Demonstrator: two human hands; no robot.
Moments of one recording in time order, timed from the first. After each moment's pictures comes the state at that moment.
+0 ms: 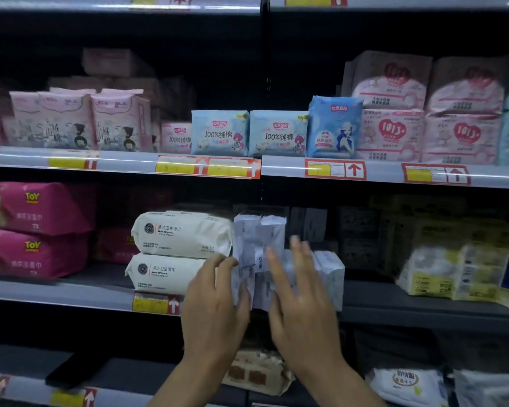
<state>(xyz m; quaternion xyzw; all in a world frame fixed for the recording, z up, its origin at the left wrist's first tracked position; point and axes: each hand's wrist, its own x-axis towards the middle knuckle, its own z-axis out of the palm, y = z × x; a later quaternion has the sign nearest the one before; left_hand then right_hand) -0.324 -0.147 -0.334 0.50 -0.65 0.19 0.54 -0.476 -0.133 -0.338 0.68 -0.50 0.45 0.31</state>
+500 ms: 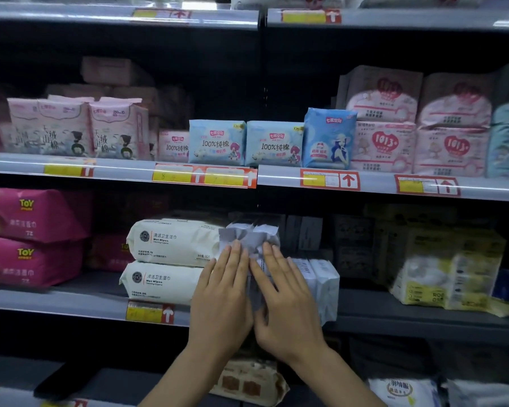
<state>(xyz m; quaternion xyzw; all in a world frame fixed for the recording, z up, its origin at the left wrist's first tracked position) -0.329 -0.185 -0.331 0.49 -0.73 0.28 0.39 -0.480 -0.165 -0.330 0.76 -0.46 0.39 0.25</state>
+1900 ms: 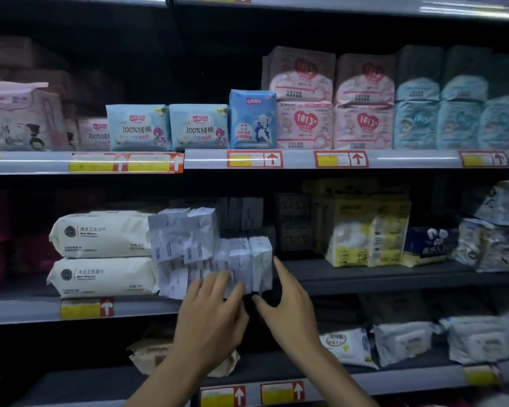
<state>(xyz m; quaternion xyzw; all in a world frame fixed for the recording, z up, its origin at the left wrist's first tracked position) -0.399 -0.147 -0.361 0.38 -0.80 0.33 0.34 -0.570 -0.116 -0.359 0.59 -0.62 0.51 -0.07</state>
